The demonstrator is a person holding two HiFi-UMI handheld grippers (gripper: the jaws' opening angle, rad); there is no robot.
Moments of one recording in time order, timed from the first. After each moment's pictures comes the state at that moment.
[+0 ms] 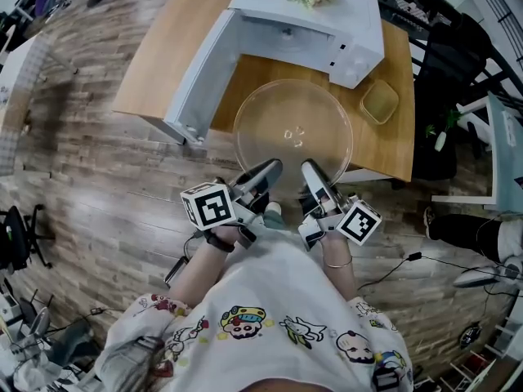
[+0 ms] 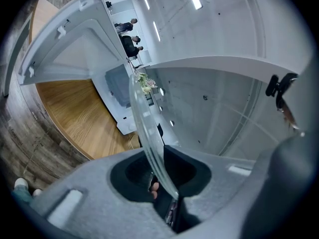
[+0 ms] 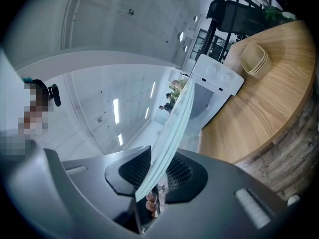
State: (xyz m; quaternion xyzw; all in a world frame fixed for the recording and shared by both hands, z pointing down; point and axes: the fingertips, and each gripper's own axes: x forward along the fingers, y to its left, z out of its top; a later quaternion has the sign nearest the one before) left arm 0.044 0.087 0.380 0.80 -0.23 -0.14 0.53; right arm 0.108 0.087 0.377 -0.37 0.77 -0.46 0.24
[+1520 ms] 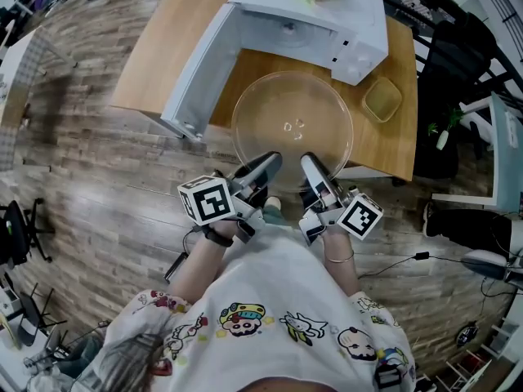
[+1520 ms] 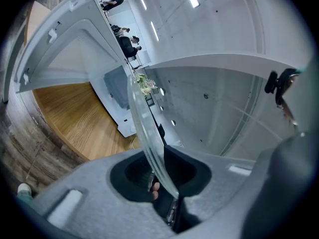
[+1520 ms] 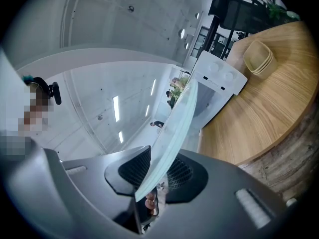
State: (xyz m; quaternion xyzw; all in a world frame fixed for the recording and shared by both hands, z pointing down) left arm 0.046 0.073 0.378 0.81 -0.24 -0.14 0.52; right arm 0.110 0.073 0.380 -0.36 0.78 -0.46 0.22
